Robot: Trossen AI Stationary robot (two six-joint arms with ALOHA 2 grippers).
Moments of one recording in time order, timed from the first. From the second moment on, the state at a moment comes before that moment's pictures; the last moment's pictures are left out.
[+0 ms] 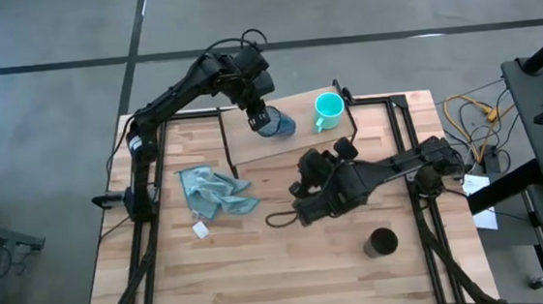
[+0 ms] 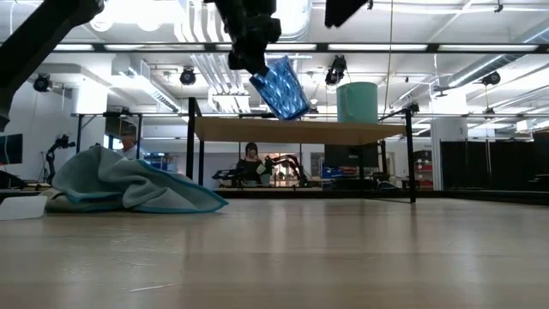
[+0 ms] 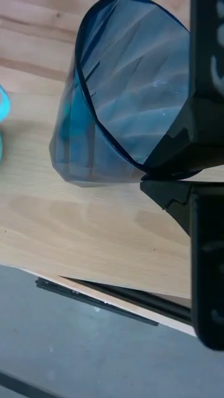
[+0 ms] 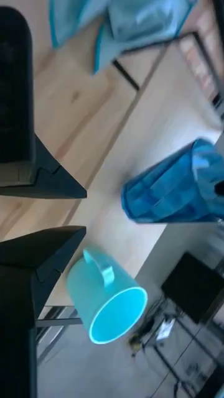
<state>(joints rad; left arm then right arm) 0.50 1.99 2.31 -1.36 0.10 0.15 0.31 1.89 1.95 -1.56 1.00 1.07</state>
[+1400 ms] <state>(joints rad) 0.51 1.99 2.29 -1.23 0.10 0.19 0.29 1.89 2.19 -1.44 1.00 0.80</state>
